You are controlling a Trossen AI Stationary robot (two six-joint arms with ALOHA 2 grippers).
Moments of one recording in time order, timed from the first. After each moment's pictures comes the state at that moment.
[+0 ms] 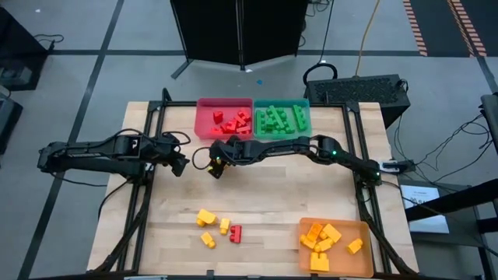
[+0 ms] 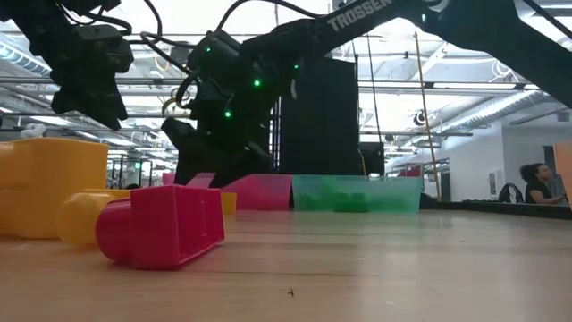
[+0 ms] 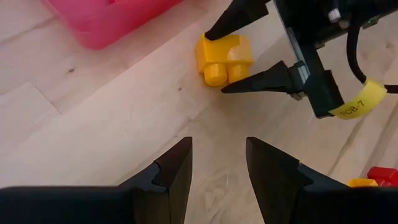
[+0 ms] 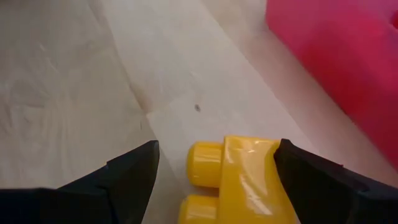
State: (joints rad) left arm 0.09 0.64 0.58 -0.82 -0.13 -0.73; right arm -0.08 2.46 1.99 -0.46 0.21 0.45
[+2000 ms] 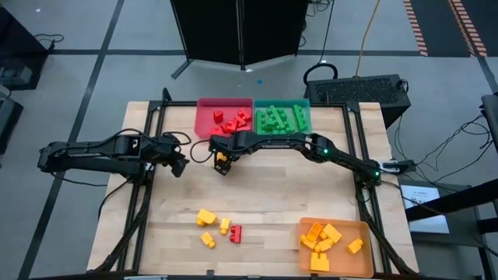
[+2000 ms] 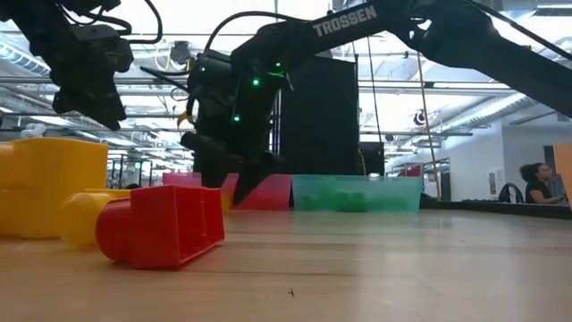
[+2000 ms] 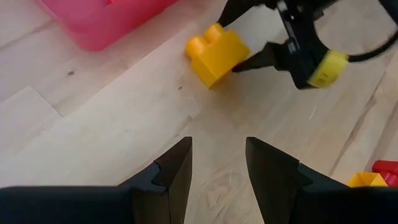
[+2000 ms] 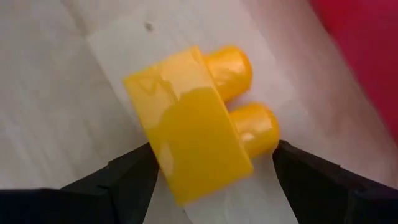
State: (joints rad) left arm 0.10 0.64 0.58 -0.83 -0.12 -0.69; right arm -0.13 2.55 2.28 -0.90 0.10 0.41
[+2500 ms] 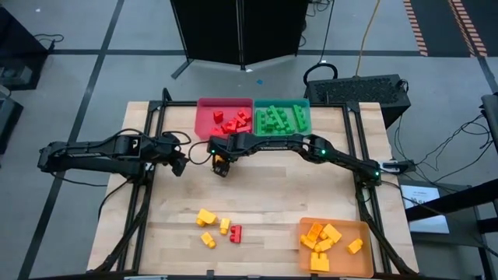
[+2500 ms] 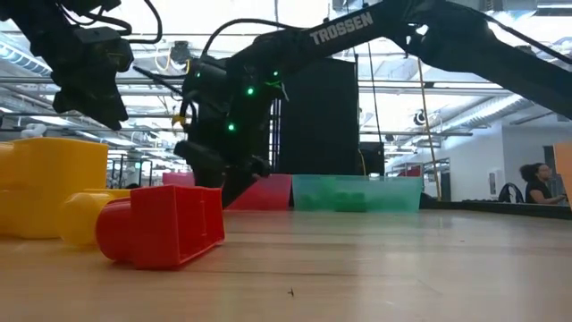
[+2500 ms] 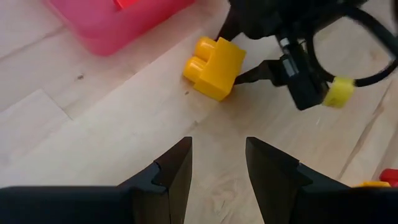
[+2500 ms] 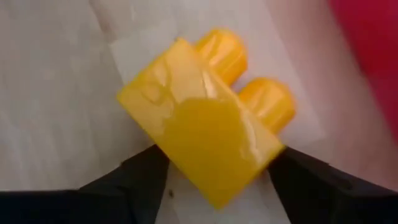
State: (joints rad) left arm 0.09 0.64 0.58 -0.83 -0.16 -0.70; right arm -0.13 2.59 2.28 -0.82 0.10 0.28
